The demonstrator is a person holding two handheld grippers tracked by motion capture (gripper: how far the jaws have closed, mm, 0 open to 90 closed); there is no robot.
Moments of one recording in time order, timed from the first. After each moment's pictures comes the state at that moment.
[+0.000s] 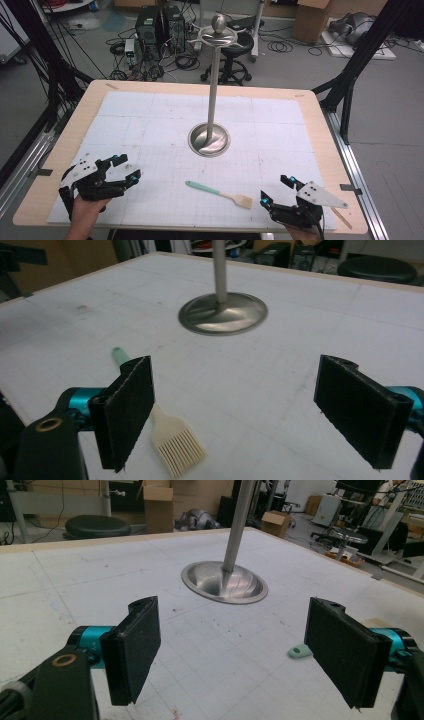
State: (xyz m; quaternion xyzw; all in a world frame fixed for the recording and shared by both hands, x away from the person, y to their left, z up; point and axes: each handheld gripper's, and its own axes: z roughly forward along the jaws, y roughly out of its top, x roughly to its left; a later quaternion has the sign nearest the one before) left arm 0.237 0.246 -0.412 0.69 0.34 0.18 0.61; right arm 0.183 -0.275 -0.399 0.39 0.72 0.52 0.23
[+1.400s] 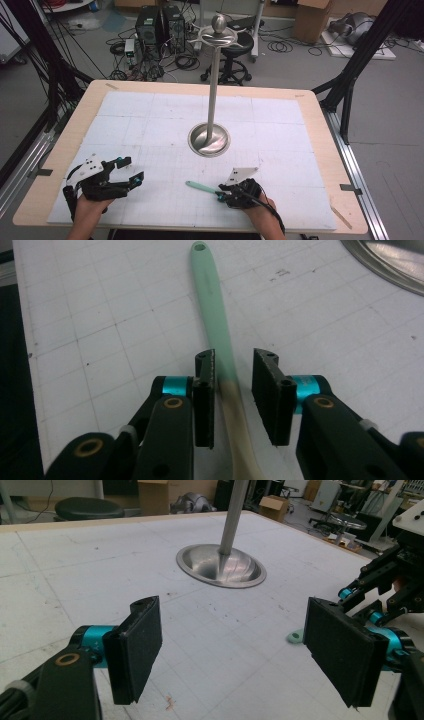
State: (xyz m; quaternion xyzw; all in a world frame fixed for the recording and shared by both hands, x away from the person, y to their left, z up) left arm 0.240 0.242 -0.418 0.71 0.35 0.17 0.59; right arm 0.253 -0.166 -0.440 0.23 0.90 0.37 0.08
